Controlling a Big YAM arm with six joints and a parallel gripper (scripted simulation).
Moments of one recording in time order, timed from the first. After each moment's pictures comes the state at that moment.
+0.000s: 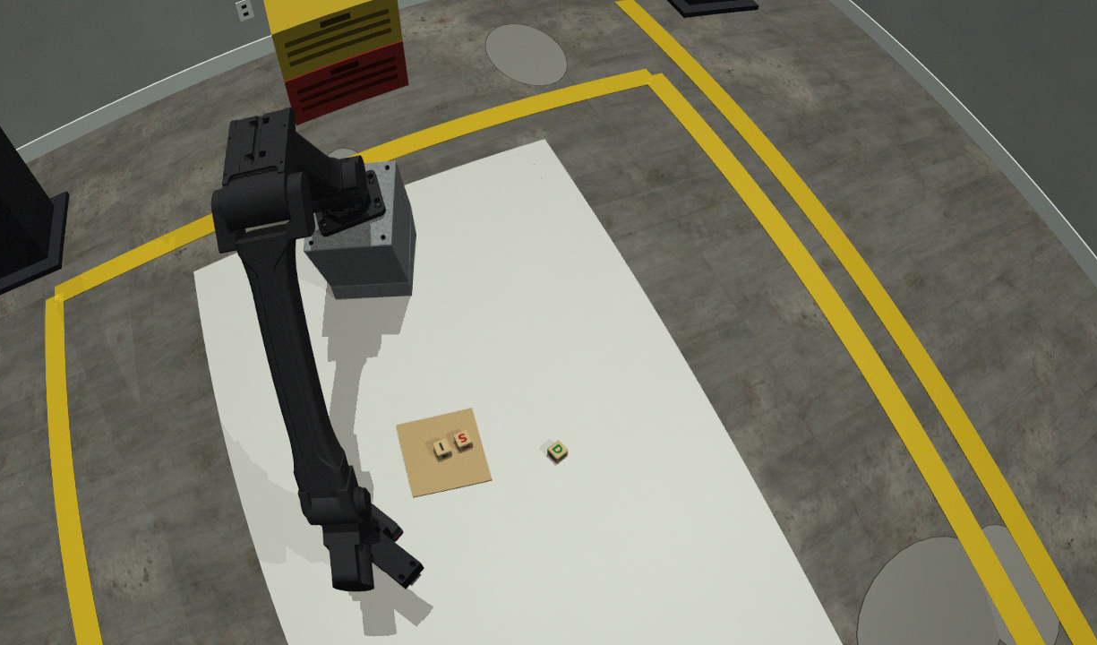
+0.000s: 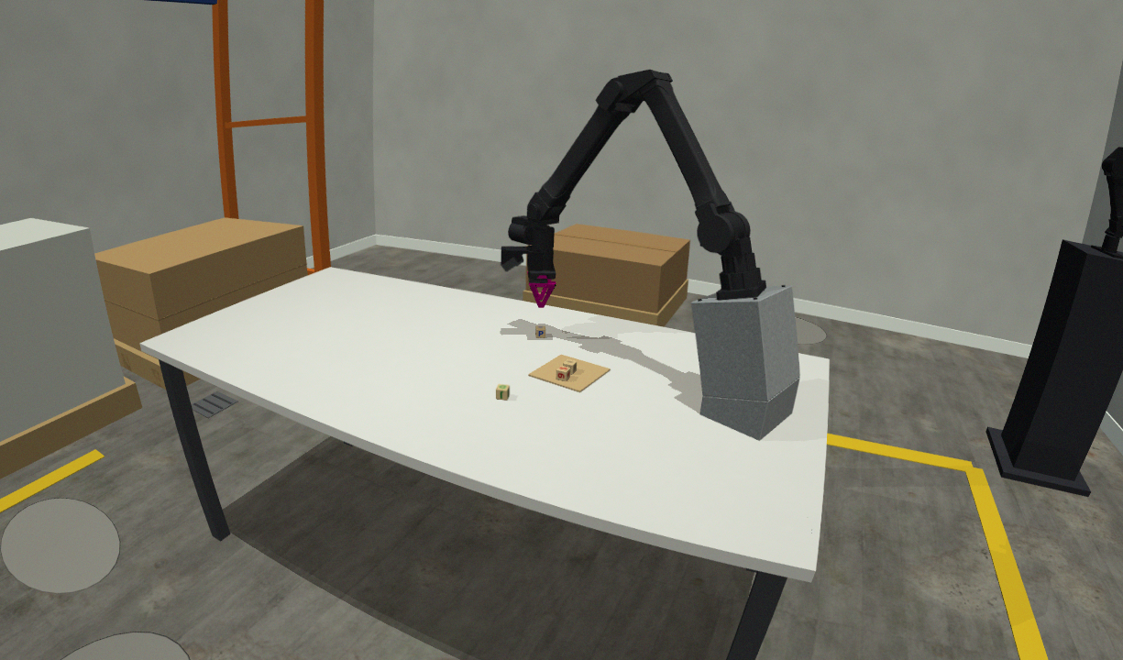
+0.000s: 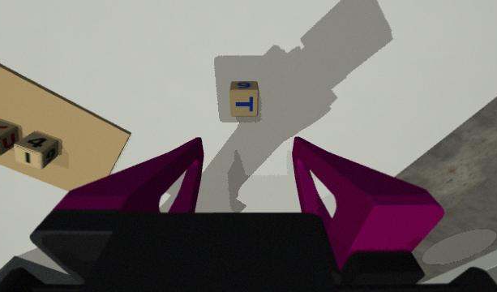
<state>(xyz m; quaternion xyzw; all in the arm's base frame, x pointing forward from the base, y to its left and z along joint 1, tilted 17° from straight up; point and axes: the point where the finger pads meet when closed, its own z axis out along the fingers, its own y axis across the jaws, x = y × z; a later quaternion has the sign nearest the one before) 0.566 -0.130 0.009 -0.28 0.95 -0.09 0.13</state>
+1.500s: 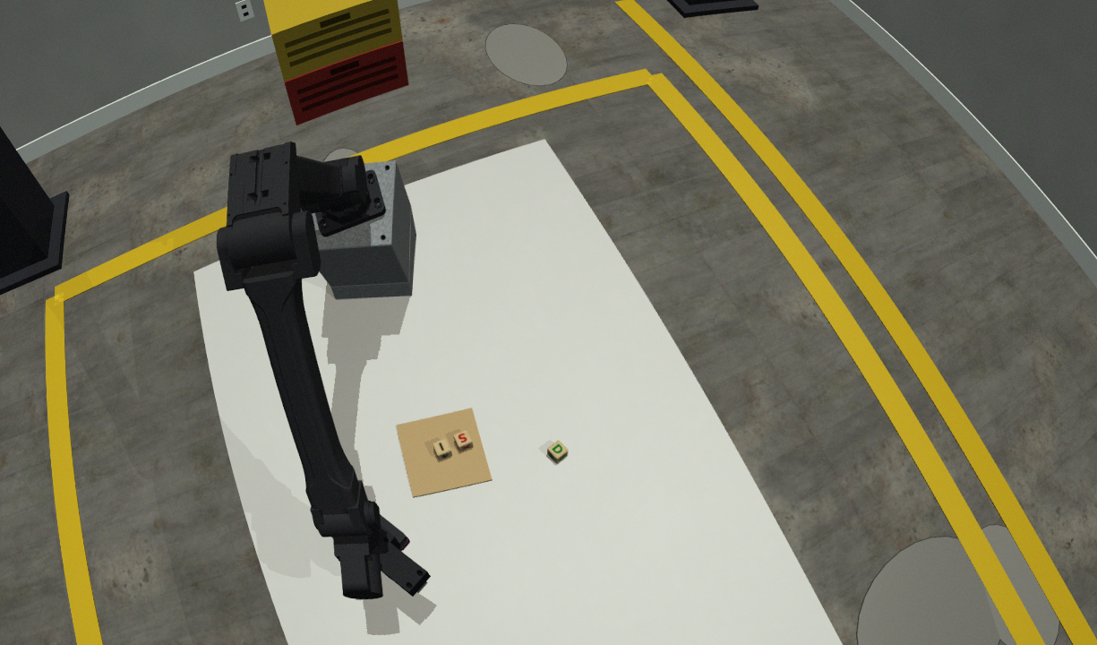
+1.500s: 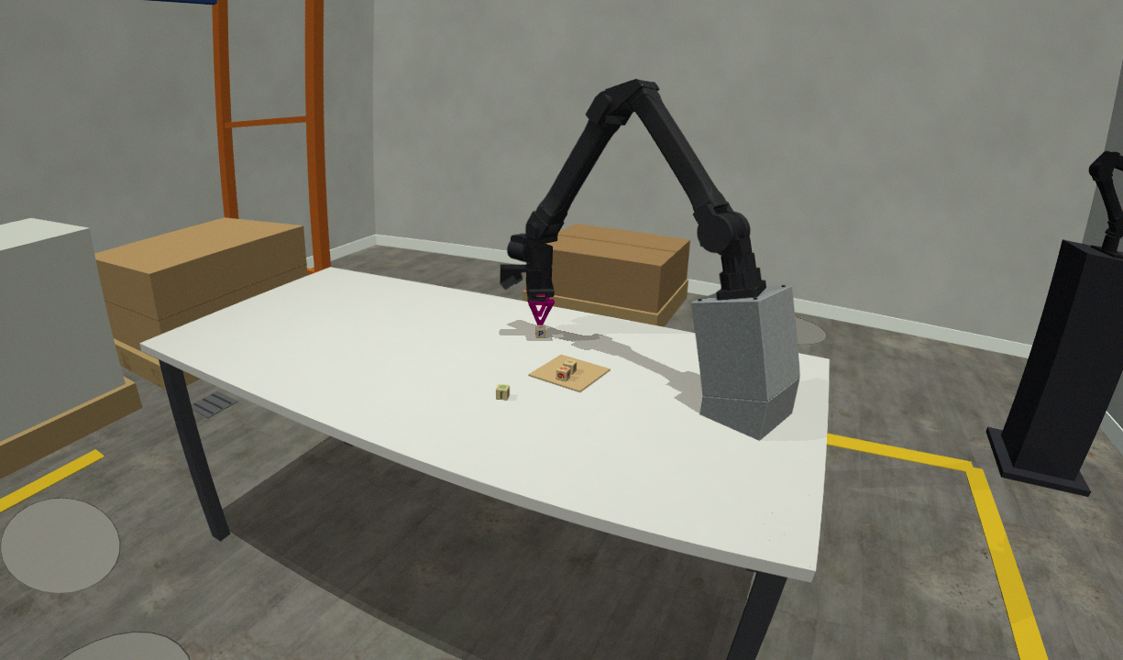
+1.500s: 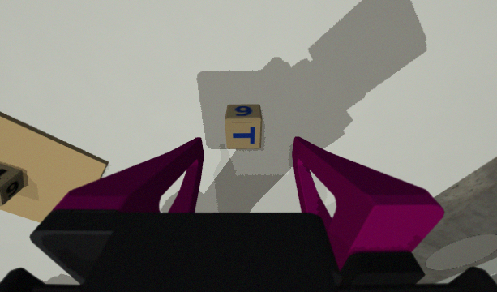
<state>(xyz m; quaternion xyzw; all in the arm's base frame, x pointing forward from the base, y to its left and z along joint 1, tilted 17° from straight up) 0.581 -0.133 -0.037 -0.29 0.95 -0.09 0.13</state>
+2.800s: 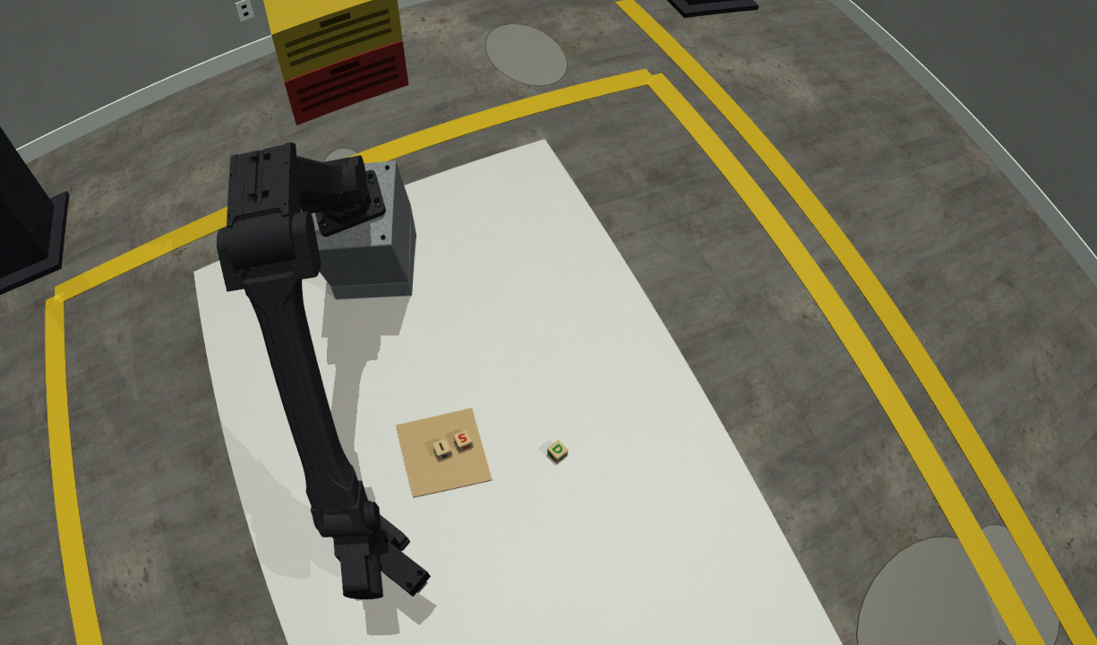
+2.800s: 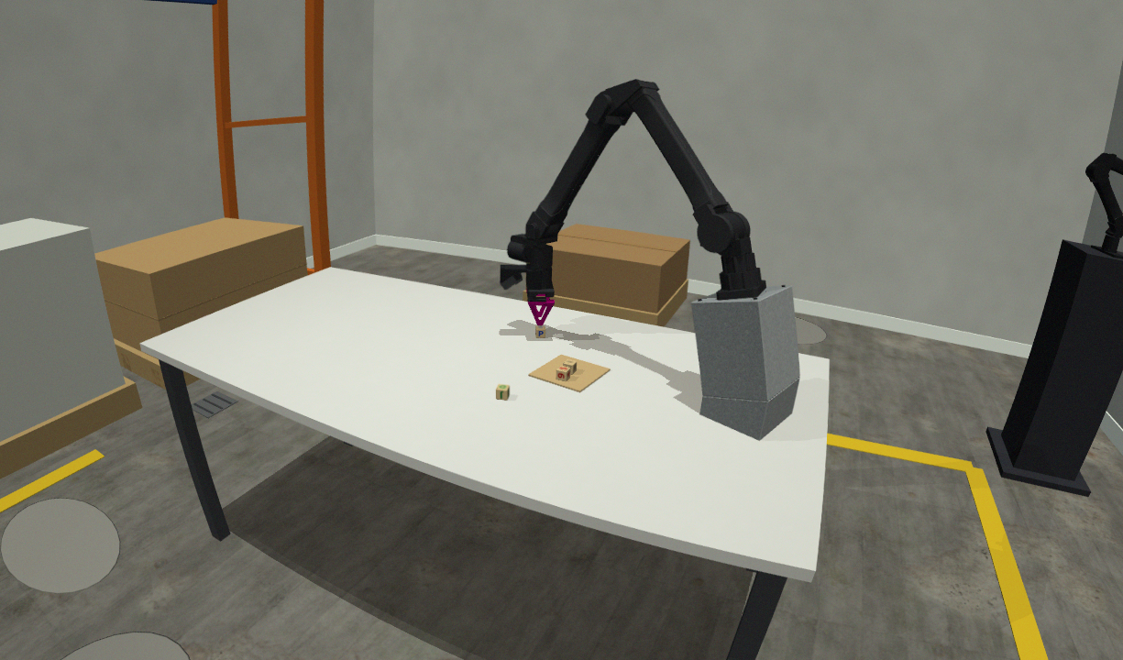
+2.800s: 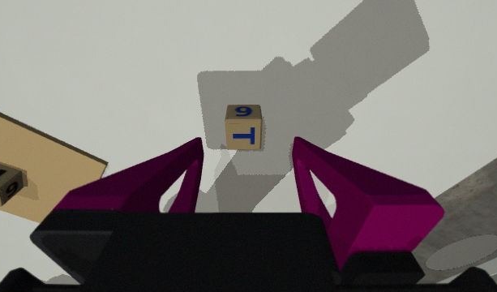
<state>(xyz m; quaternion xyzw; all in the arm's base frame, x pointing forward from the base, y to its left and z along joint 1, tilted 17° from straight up) 0.582 -0.133 -0.038 -0.29 0.95 -0.09 0.13</state>
